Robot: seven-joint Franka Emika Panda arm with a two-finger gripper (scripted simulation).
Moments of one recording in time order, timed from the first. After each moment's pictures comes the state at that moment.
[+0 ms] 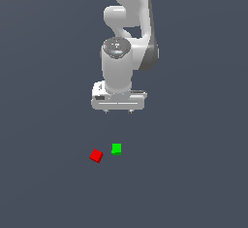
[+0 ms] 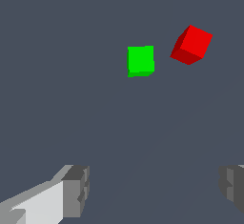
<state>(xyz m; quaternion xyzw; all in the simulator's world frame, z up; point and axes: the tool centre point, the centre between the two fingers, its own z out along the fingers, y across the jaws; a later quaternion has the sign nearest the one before) -0.004 -0.022 0.168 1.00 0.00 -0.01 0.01</state>
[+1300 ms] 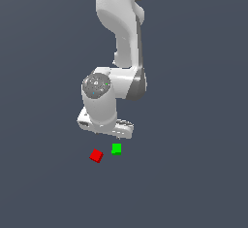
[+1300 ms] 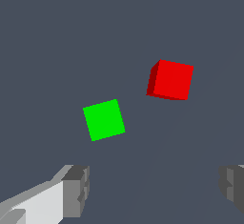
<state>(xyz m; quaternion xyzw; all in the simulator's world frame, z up) 0.075 -0.068 0.114 0.99 -0.10 -0.01 0.00</state>
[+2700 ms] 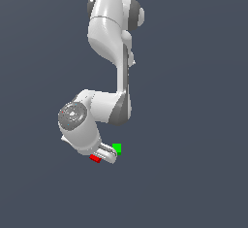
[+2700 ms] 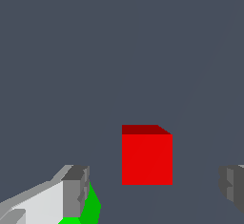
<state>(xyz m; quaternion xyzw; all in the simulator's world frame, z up) 0.136 -0.122 0.070 0.98 -0.20 0.00 0.00</state>
